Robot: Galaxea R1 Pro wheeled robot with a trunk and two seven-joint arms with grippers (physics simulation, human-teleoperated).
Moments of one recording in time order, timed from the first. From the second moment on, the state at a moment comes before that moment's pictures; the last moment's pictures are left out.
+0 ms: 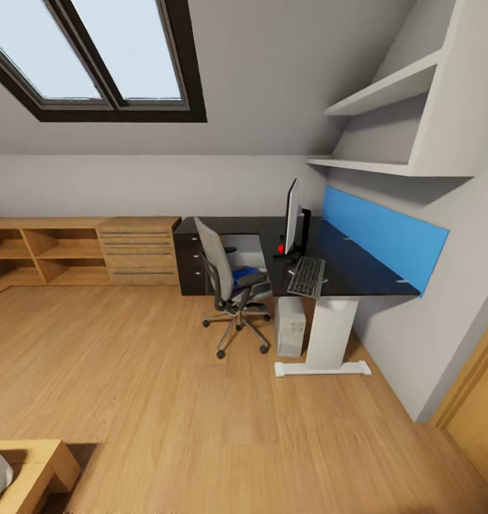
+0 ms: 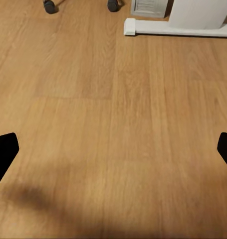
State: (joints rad) left arm -0.09 -0.11 0.12 -0.42 0.10 -0.38 0.26; right arm -0.23 0.02 0.03 -0.16 0.05 -0.64 0.00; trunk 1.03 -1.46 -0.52
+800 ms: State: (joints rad) left arm -0.09 -0.12 0.11 -0.42 0.10 -0.38 0.26; right arm -0.23 0.01 0.03 -0.16 0.05 -0.64 0.00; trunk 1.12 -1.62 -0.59
